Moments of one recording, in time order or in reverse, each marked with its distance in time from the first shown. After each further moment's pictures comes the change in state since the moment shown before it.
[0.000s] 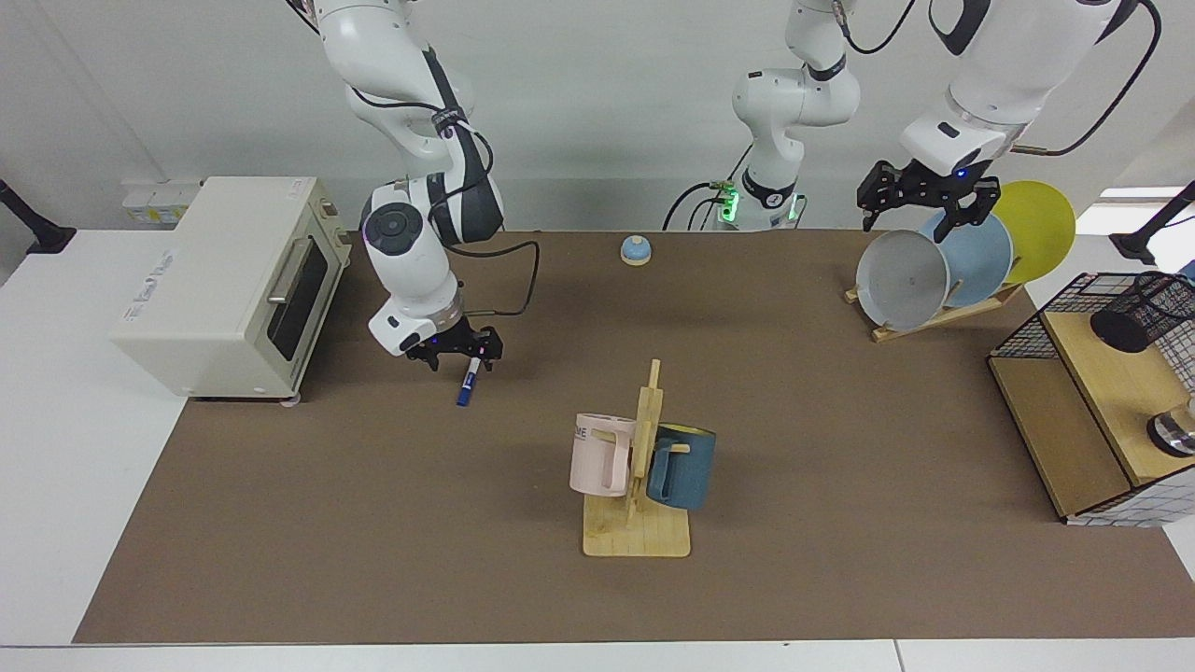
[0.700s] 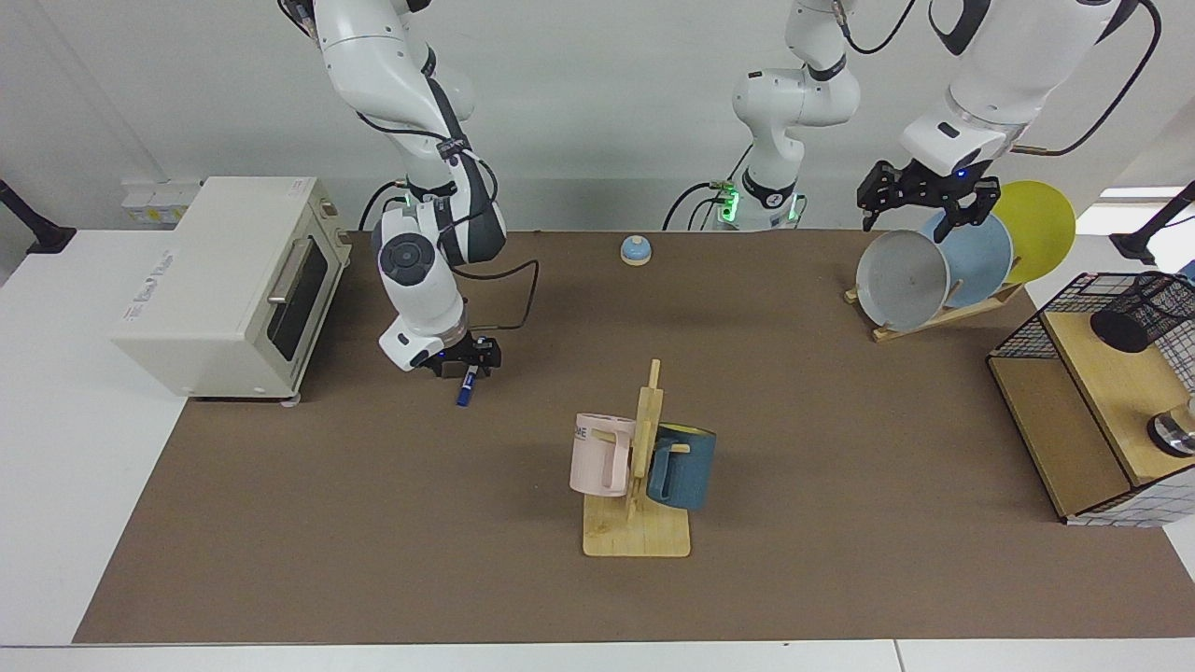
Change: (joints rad) left arm 0.000 0.000 0.000 0.000 0.000 0.000 0.000; right arm 0.001 0.049 -0.005 -0.038 -0.046 0.036 0.006
